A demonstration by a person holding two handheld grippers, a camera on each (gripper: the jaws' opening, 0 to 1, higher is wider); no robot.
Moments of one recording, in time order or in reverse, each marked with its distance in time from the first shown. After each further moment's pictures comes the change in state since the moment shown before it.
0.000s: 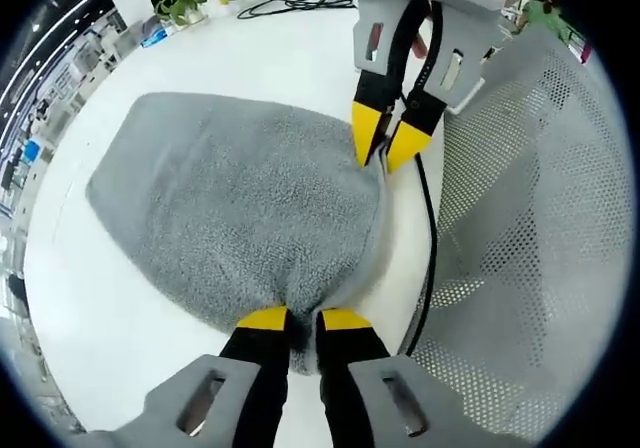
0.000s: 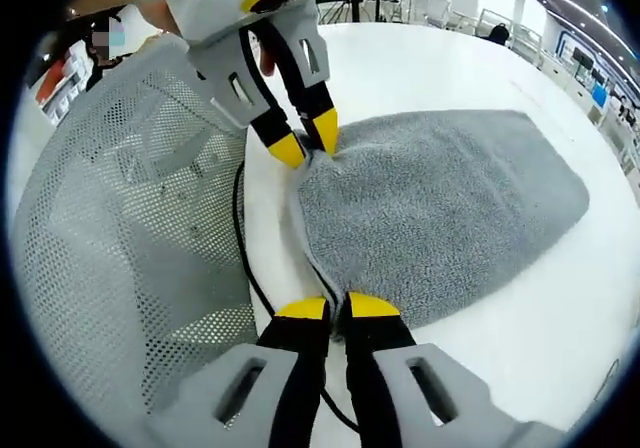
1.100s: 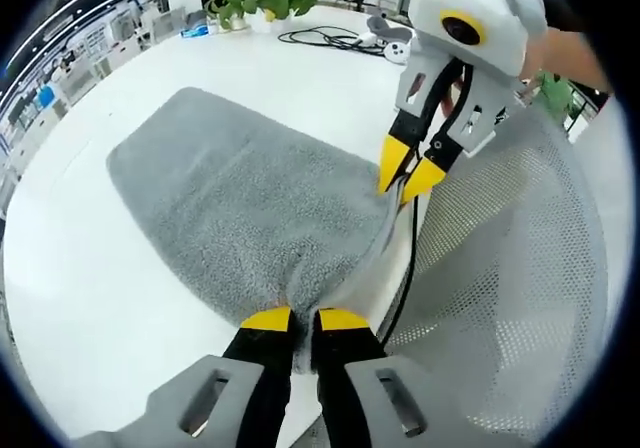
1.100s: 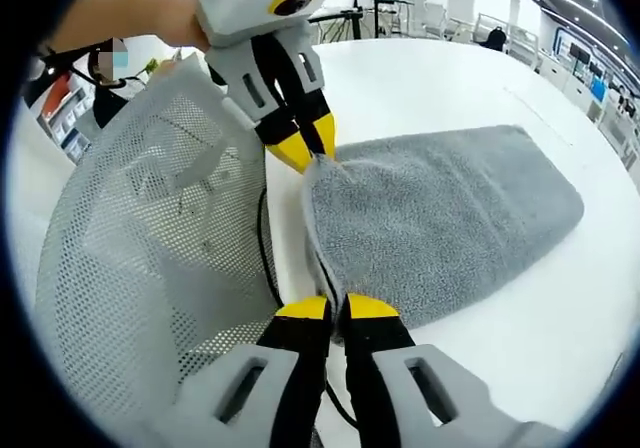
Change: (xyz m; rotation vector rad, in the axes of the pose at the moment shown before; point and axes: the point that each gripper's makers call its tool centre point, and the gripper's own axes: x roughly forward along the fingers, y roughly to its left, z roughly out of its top) left arm -0.032 -0.004 0.004 -0.211 -0.145 -0.077; right arm -0.027 0.017 0.015 -0.005 -0.050 0.040
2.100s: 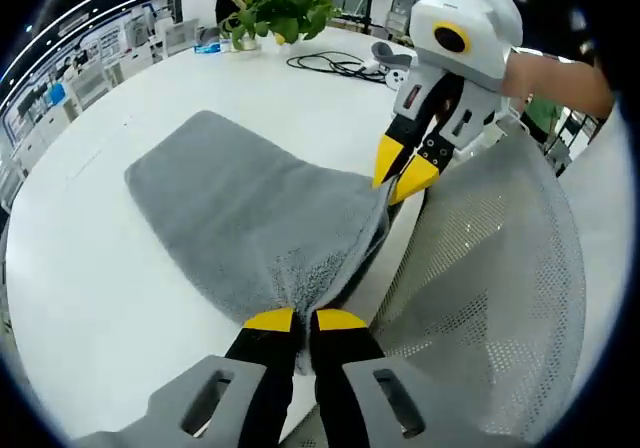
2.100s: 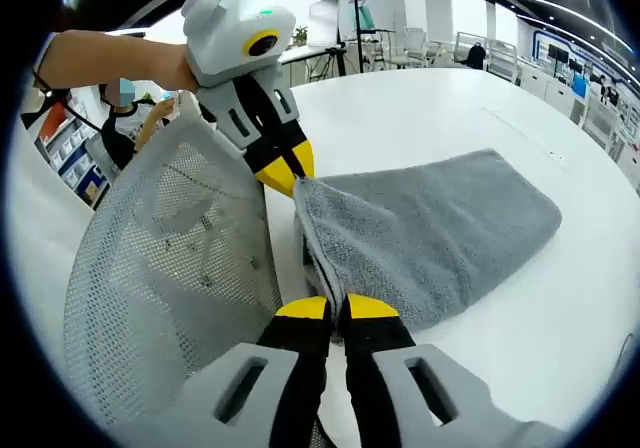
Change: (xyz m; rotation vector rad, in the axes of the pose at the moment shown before) left arm -0.011 -0.005 0.003 0.045 -0.048 0.036; right arm -0.015 -0.004 0.019 0.055 -0.117 -0.032
